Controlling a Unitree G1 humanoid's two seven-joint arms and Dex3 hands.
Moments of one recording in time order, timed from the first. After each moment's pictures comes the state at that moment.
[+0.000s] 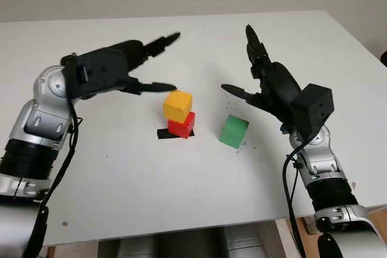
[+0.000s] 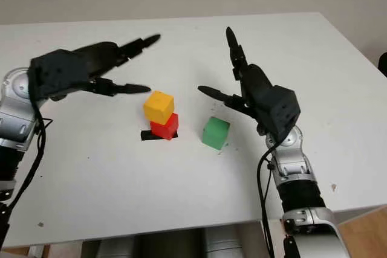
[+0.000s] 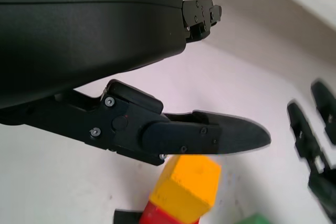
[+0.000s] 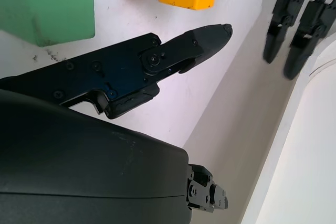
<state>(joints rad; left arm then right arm) -0.68 0.60 -0.02 0.21 0.16 0.03 -0.58 -0.54 -0.33 -0.05 0.46 0.02 -0.23 0.32</state>
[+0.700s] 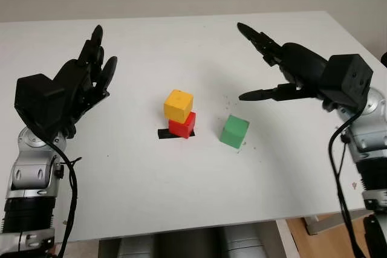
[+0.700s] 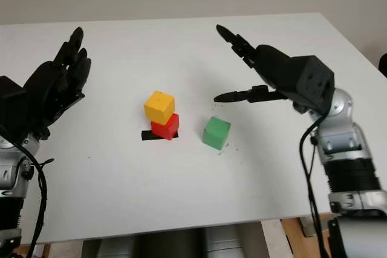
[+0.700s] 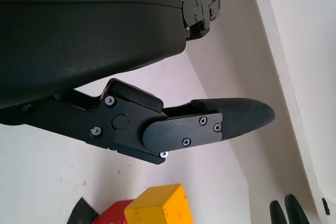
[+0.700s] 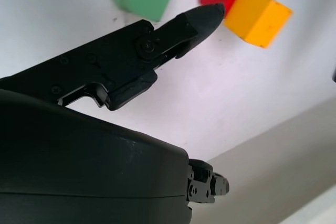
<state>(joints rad) -0.34 0.42 0.21 0.04 -0.10 0.13 -0.29 -0.68 -0.67 0.04 0.32 -0.15 -0.16 0.66</state>
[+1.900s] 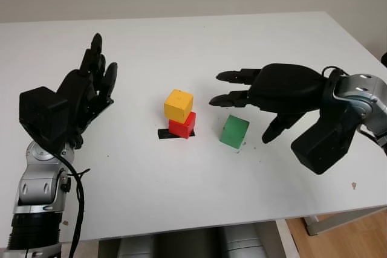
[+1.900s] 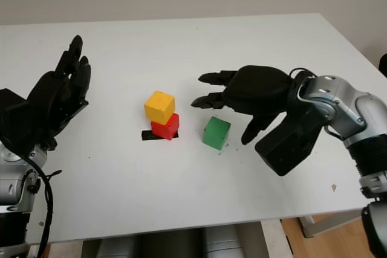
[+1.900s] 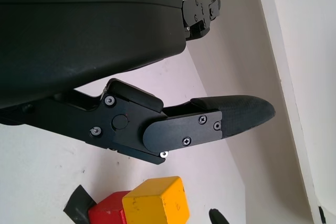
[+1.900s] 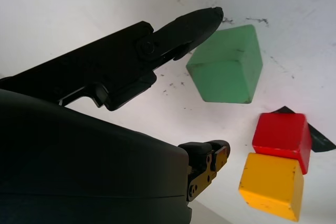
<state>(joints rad) -0.31 0.38 0.20 -0.02 -0.10 0.17 -0.24 -0.77 -0.82 0.32 0.45 -0.72 -0.85 0.38</state>
